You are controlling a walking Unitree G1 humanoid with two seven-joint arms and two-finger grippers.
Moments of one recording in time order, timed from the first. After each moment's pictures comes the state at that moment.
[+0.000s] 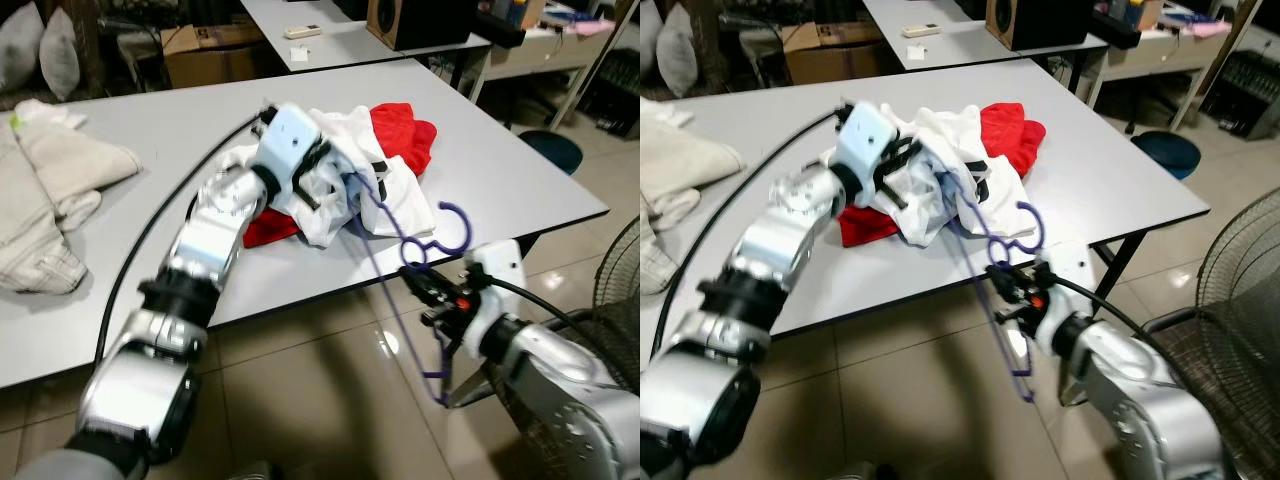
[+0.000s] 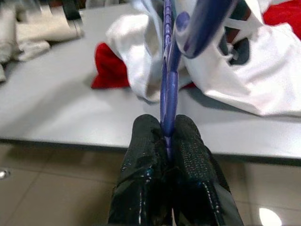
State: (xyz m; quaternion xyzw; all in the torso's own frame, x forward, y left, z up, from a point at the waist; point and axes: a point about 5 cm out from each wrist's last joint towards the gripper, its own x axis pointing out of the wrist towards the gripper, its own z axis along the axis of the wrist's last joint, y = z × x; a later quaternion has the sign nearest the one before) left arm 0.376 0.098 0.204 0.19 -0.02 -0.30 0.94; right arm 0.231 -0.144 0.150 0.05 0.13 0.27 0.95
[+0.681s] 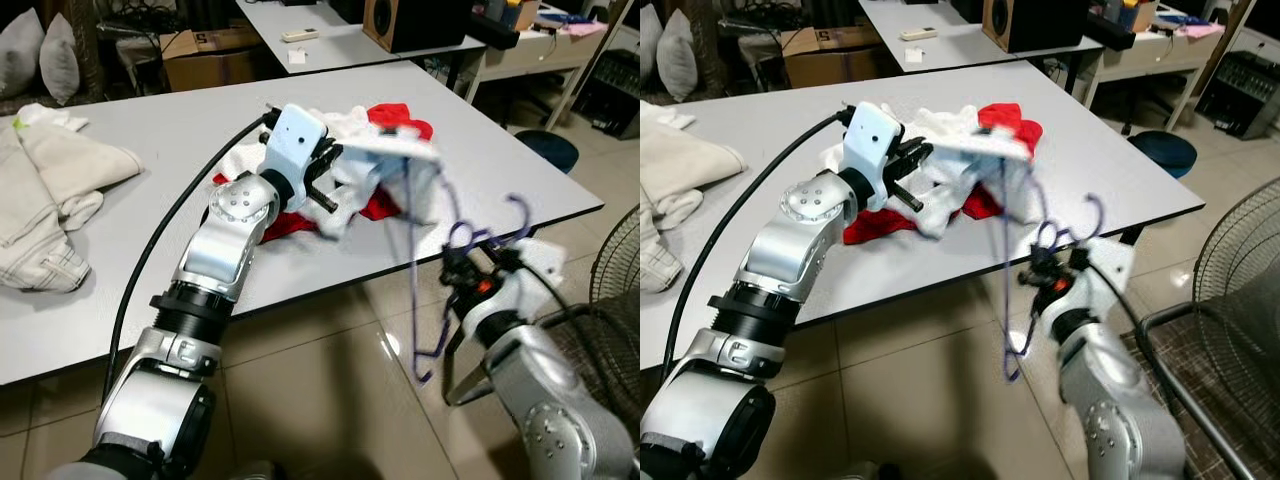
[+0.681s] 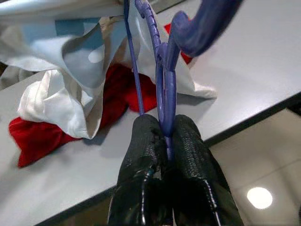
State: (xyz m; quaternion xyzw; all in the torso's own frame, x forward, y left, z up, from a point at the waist) left arm 0.367 0.081 0.218 0.13 -0.04 -0.30 0.94; right arm 0.239 -0.161 0.146 0.16 0.08 0.03 0.98
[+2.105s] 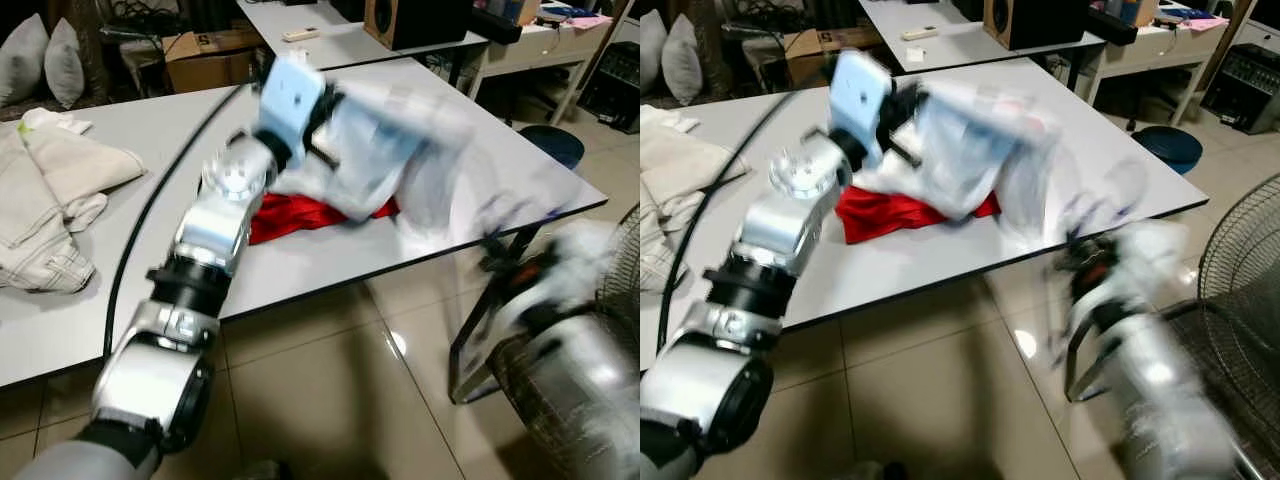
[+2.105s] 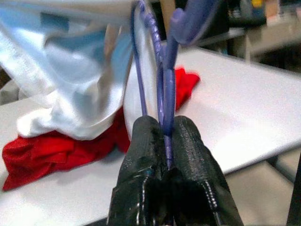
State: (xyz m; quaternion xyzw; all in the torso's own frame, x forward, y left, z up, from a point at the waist) left arm 0.376 0.082 0.267 0.16 -0.17 -0.27 0.93; right arm 0.235 -0.196 0.182 0.07 0.01 0.05 1.00
